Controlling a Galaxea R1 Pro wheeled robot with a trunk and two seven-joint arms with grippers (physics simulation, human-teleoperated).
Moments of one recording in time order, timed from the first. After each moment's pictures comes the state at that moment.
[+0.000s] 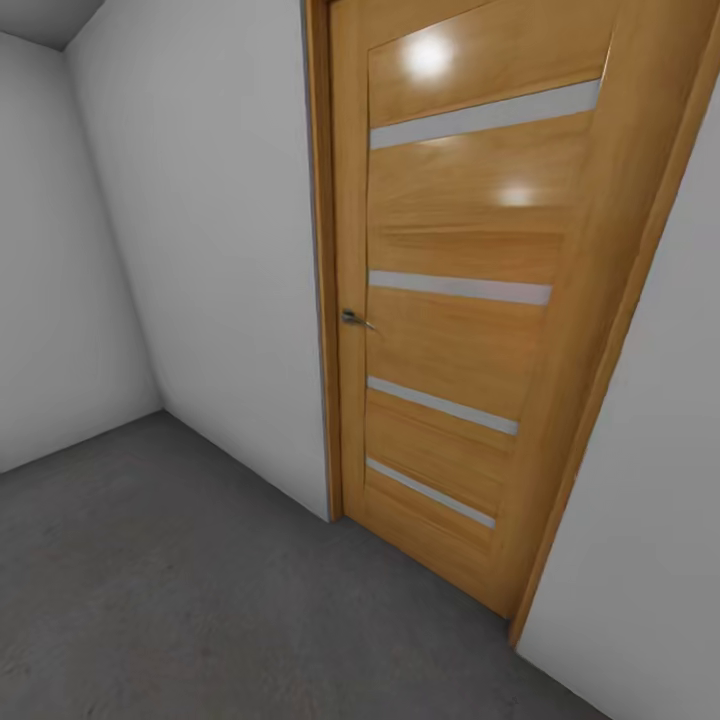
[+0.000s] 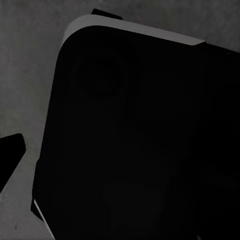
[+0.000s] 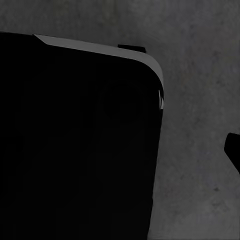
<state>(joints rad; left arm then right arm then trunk) 0.00 -0.02 0.06 -0.07 0.21 -0.01 0.00 0.00 -0.01 0.09 0.00 0.00 -0.18 -0.01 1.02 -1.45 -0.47</state>
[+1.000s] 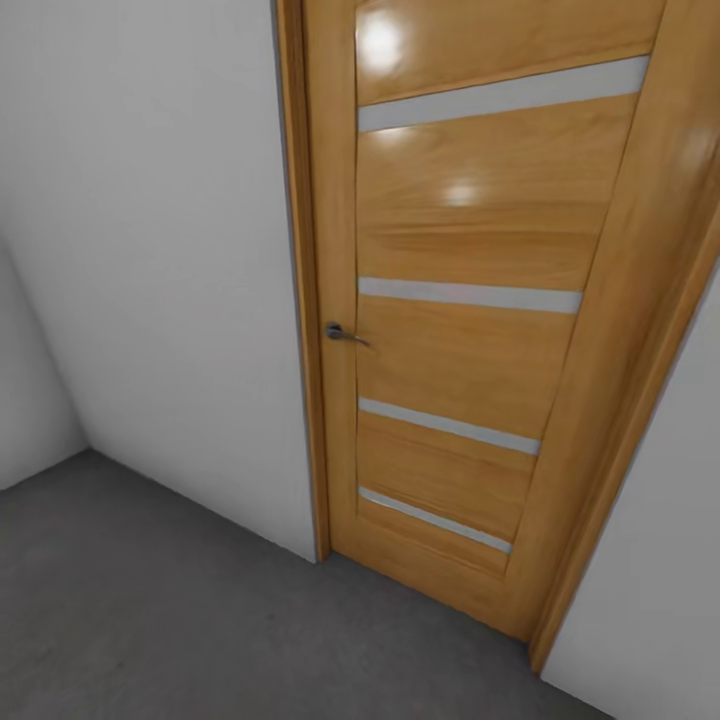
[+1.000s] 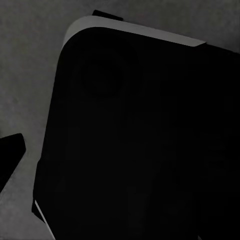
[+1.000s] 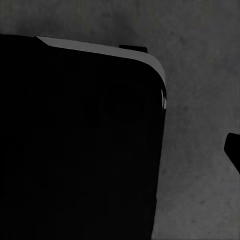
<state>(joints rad) 0.00 -0.02 0.06 -0.07 0.21 -0.01 0.00 0.00 0.00 0.08 0.00 0.00 -0.18 -0.01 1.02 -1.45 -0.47</state>
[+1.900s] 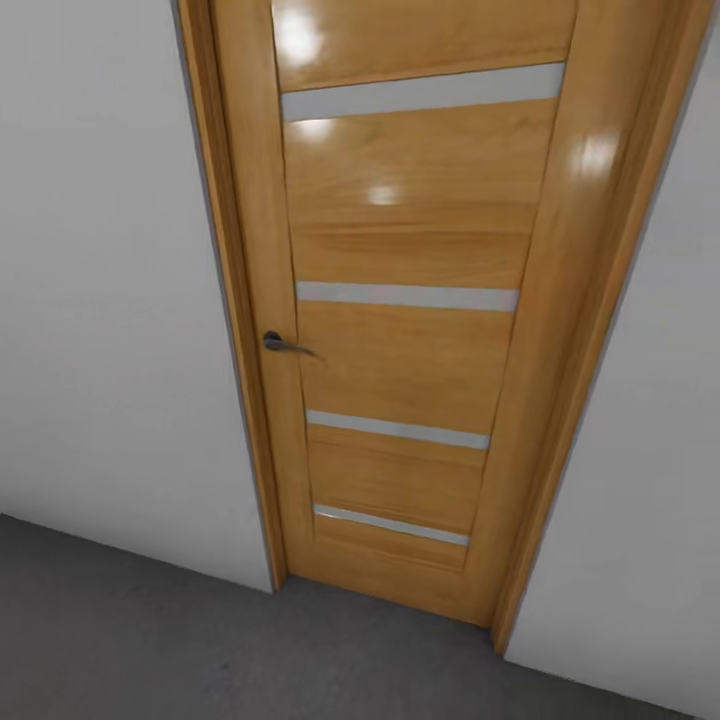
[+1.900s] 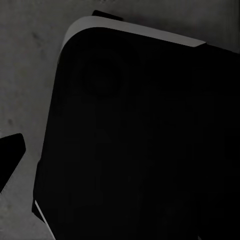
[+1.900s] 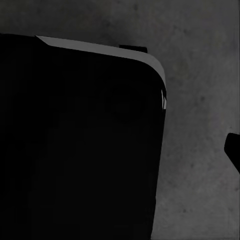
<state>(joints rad) 0.00 -0.02 0.06 -0.07 0.20 -0.01 0.00 0.00 0.00 0.09 0.00 0.00 -0.18 -0.01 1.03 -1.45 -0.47</state>
